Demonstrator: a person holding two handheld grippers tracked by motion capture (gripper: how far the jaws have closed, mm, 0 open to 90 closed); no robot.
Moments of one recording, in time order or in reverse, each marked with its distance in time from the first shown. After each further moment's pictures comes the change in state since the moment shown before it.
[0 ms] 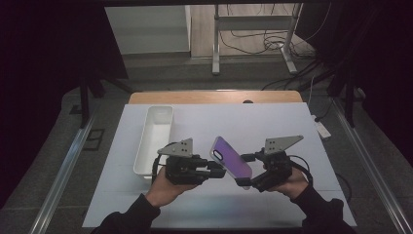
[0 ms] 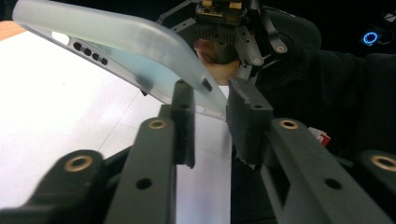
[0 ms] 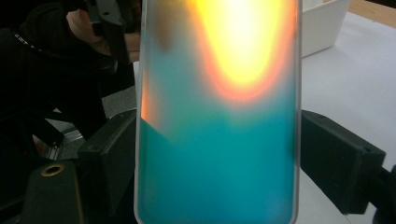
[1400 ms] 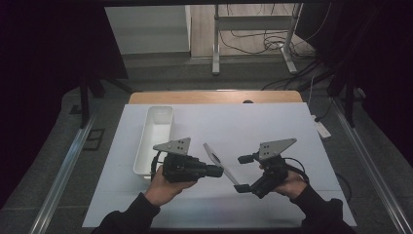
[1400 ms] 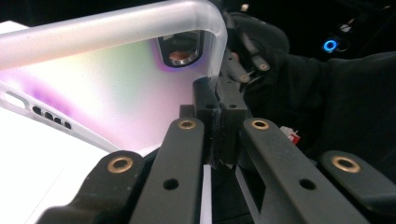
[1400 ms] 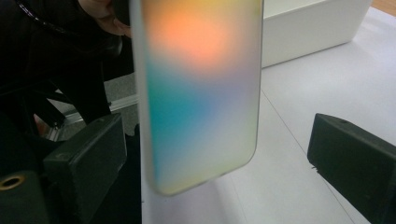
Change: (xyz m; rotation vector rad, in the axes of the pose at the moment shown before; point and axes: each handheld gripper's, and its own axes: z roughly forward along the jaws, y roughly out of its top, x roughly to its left) left arm 0.009 -0.004 -0.004 -0.009 -0.098 -0.020; right arm 0.000 -0.006 0.011 0.044 0.027 -0.067
